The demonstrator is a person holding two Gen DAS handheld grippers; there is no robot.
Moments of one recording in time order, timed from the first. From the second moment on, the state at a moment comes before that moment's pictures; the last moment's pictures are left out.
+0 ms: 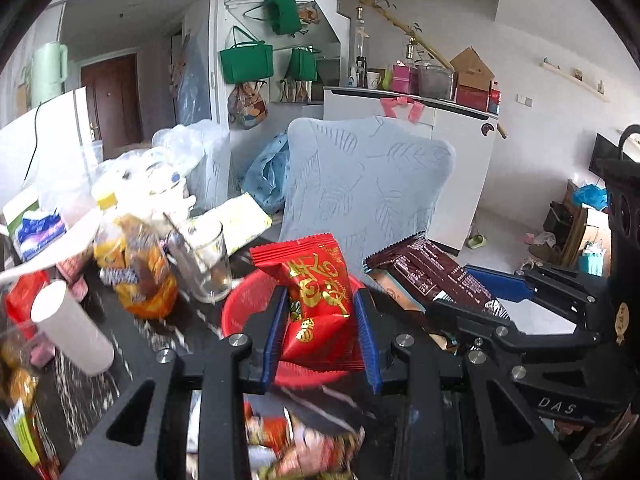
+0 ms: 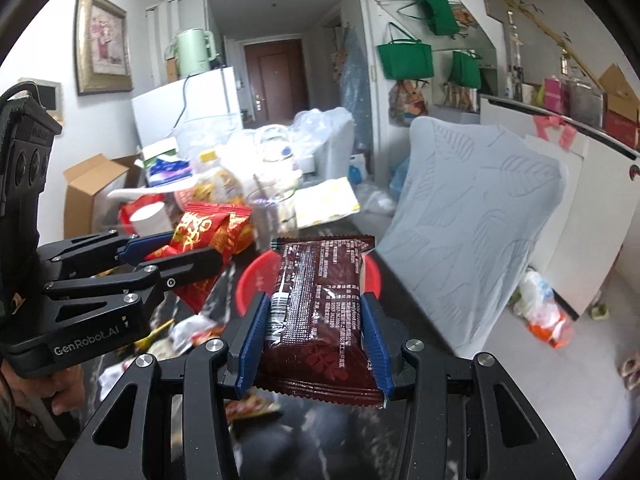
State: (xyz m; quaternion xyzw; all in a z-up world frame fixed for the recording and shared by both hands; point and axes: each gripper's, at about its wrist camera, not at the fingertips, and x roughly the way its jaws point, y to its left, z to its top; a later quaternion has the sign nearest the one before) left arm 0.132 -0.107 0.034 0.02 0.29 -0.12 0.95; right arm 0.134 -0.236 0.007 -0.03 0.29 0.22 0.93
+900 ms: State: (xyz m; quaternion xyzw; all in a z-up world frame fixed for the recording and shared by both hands) left arm 0.242 -0.078 -0.036 0.01 0.37 -0.07 0.93; right arm 0.244 -0.206 -0.037 -0.04 0.32 0.18 0.93
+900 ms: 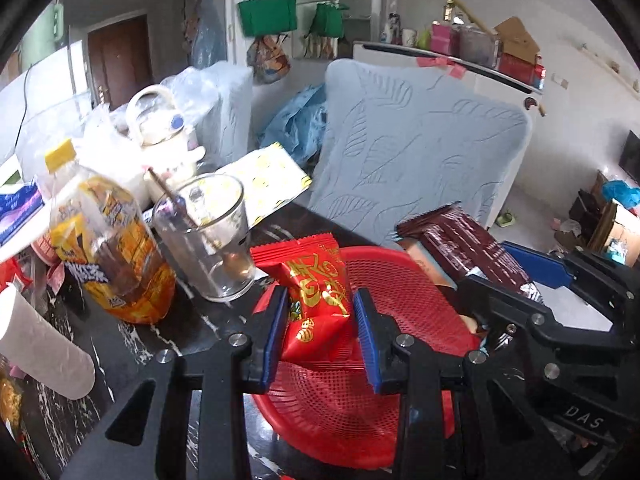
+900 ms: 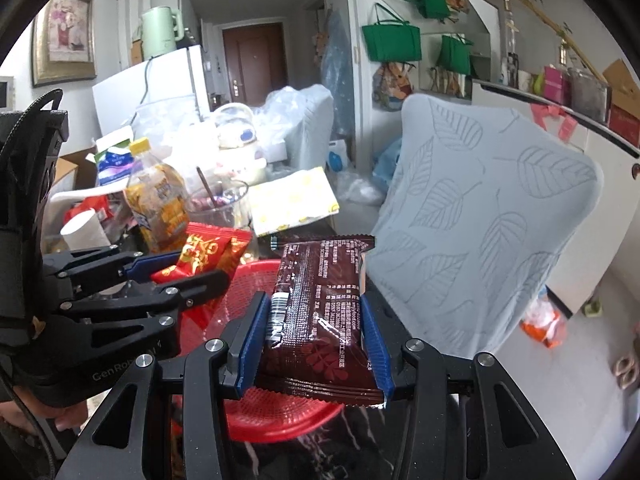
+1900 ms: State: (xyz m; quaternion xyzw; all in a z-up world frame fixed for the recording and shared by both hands) left arm 0.241 -0.074 -0.024 0.01 0.38 -0.04 0.92; right arm 0.248 -0.209 -0.042 -0.04 0.35 0.15 0.92
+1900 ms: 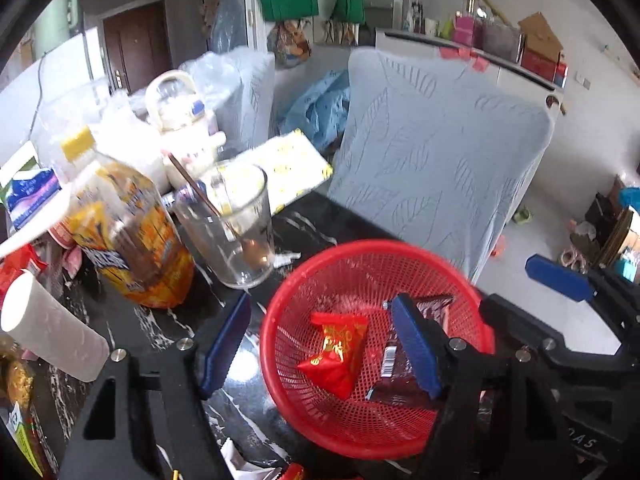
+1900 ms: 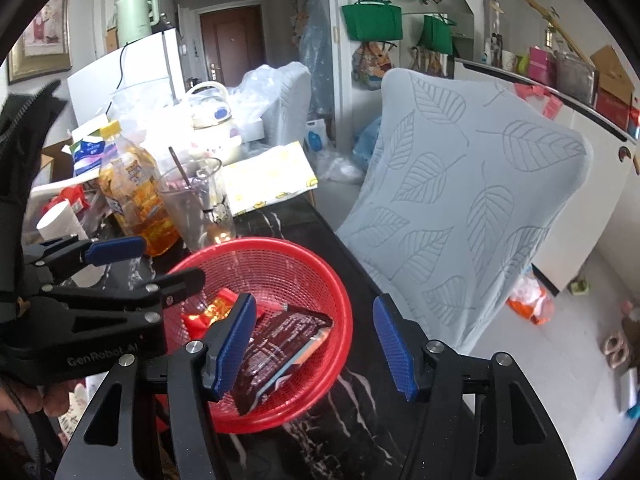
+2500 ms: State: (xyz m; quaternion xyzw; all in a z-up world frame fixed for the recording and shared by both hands) left arm 0.157 -0.055 0.060 0.02 0.30 0.00 0.96; right arm 0.188 -0.193 0.032 -0.05 0.28 0.18 0.94
